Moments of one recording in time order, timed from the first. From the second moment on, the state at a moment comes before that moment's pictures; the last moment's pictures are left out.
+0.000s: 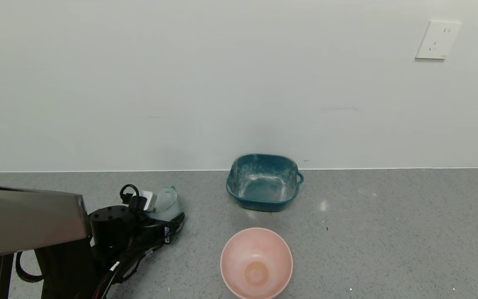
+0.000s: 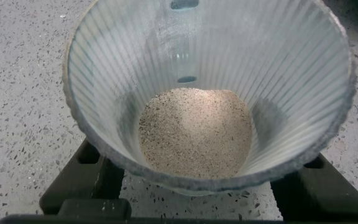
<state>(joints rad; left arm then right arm) -0.16 2.25 -0.39 -1.56 0.03 0.05 0.00 0.00 0.00 0.00 -0.01 0.03</state>
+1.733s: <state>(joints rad) -0.20 1.99 -0.51 -1.18 0.07 0.15 0.00 0.00 0.00 0.00 -0.01 0.03</state>
